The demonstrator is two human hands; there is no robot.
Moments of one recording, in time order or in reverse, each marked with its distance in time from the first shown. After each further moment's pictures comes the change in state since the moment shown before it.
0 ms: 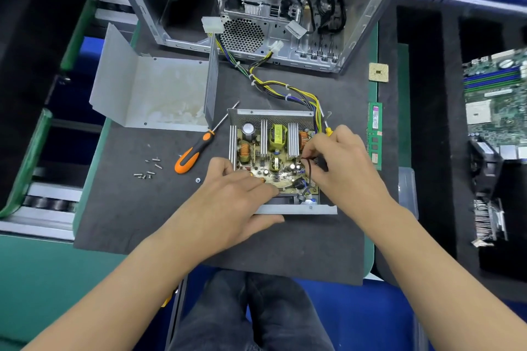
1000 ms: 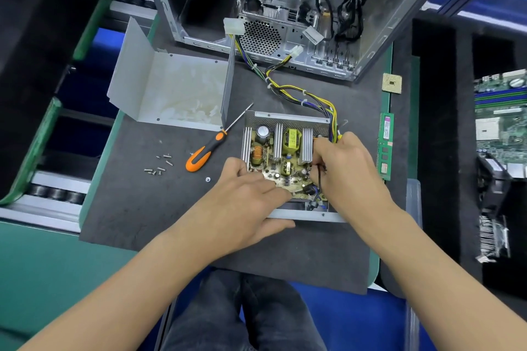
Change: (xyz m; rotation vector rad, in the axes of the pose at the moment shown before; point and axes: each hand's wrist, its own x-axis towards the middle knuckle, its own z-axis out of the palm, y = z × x) left_hand 0.000 -0.001 -0.001 -0.031 0.022 0.012; right_hand 0.015 -0.019 0.000 -0.185 -0.218 0.069
